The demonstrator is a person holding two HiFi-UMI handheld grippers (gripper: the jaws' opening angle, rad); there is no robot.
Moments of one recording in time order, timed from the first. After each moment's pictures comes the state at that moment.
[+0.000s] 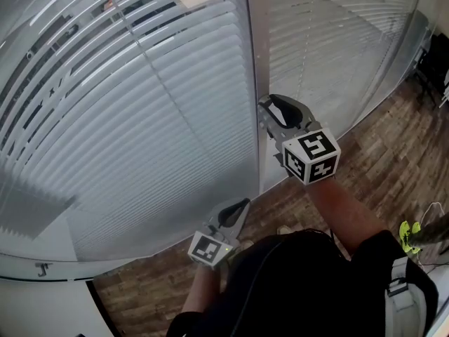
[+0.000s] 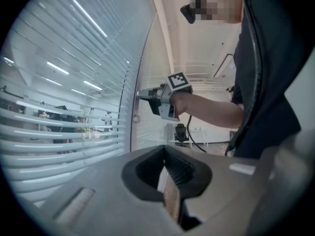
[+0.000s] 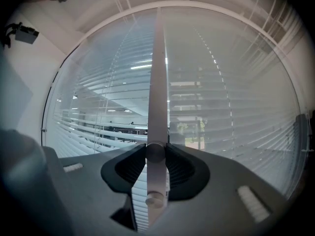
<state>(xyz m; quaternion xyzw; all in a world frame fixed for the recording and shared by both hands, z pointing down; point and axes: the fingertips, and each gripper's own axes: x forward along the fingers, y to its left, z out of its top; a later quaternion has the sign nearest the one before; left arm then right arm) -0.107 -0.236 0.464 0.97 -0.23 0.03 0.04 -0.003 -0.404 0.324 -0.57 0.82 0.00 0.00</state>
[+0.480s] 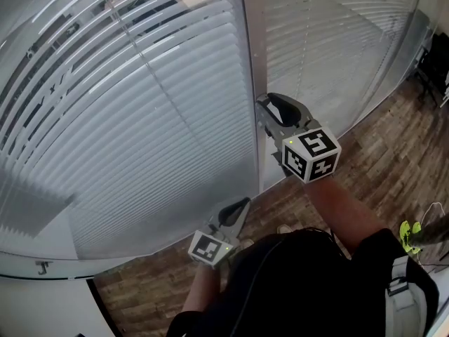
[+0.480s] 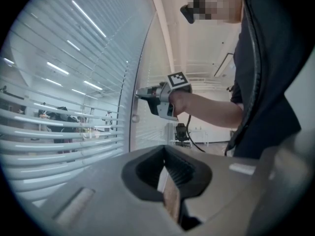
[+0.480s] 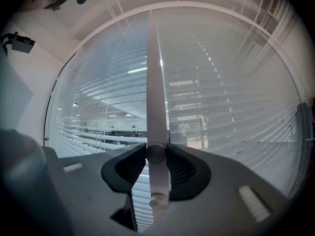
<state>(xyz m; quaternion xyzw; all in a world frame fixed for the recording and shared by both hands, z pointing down) -0.101 -0.234 0.464 0.97 -0.23 0.03 0.04 -0.002 -0.404 0.322 -0.55 0.83 -0.03 0.04</state>
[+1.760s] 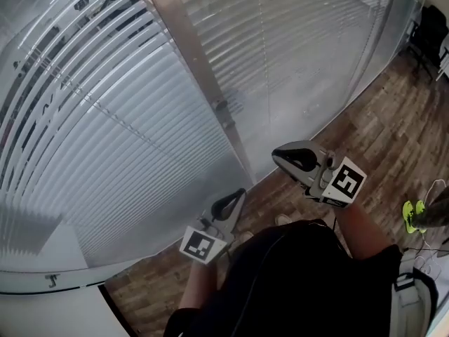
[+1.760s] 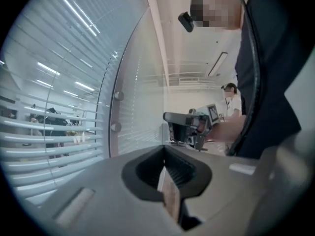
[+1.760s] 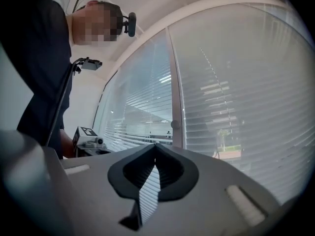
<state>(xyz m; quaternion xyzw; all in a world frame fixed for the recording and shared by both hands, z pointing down) -0.029 -0.234 0.436 0.98 -0.20 0.04 0.02 0.053 -0.266 0.369 -0.35 0.94 0.02 0.07</state>
